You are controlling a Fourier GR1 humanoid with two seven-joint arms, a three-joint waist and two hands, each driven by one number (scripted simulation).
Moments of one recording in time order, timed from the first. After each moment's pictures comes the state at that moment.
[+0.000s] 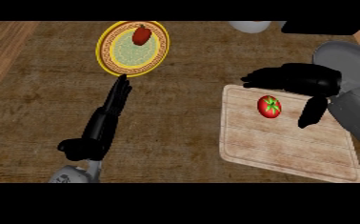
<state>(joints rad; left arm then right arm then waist) -0.11 0.26 -0.38 -1.53 0.25 0.25 -0.17 -0.69 -0.76 0.59 -1.13 0.48 0.45 -0.70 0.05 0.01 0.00</state>
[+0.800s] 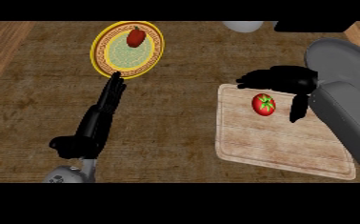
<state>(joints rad) -0.10 0.24 -0.32 -1.56 0.21 0.22 -0.11 -0.77 -0.60 0.62 -0.79 0.67 0.33 -0.86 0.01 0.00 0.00</state>
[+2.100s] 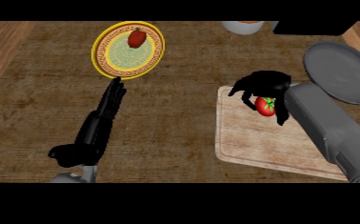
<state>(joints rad) -0.04 0.19 -0.28 -1.59 0.14 0.17 -0.12 -0.84 -0.41 0.58 -0.47 0.91 0.10 -0.98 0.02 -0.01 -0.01</state>
